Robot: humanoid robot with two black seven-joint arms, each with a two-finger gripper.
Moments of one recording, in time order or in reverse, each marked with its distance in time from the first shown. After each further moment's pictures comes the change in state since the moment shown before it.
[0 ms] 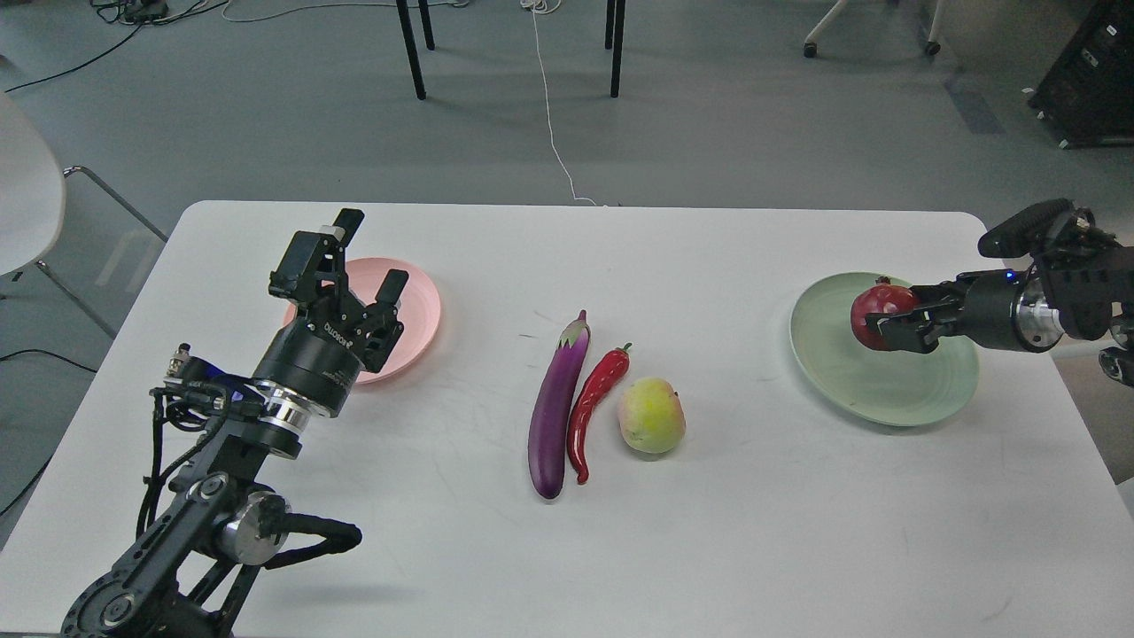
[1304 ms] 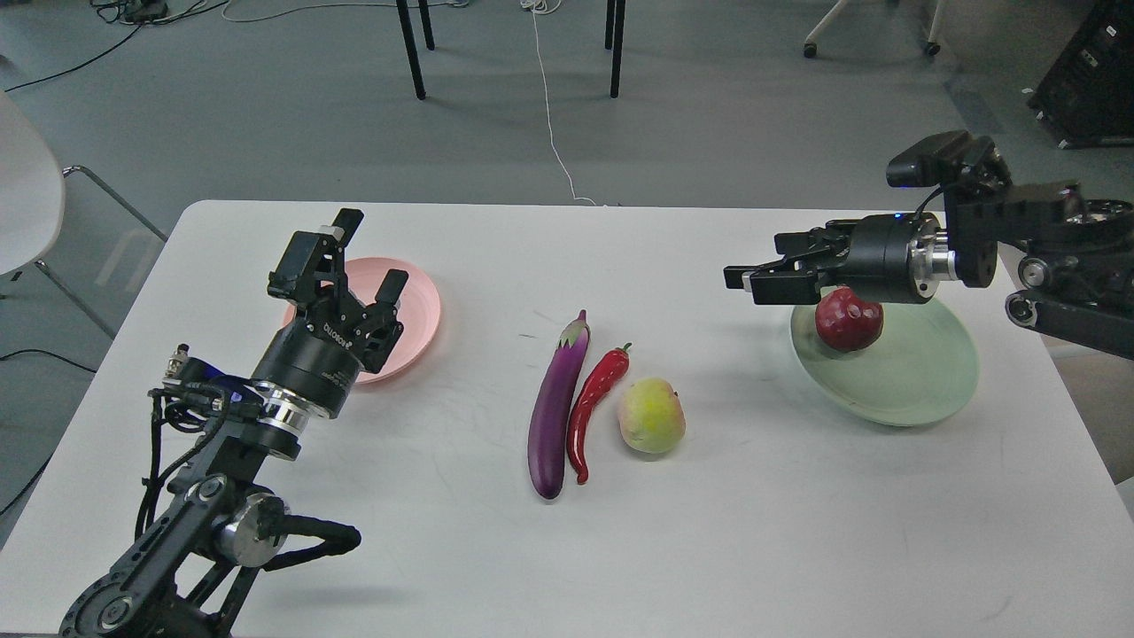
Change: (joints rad) left arm 0.005 0.005 0.000 -0.009 0.000 0.001 0.001; right arm 0.229 0.006 0.060 0.400 0.153 0.029 0.000
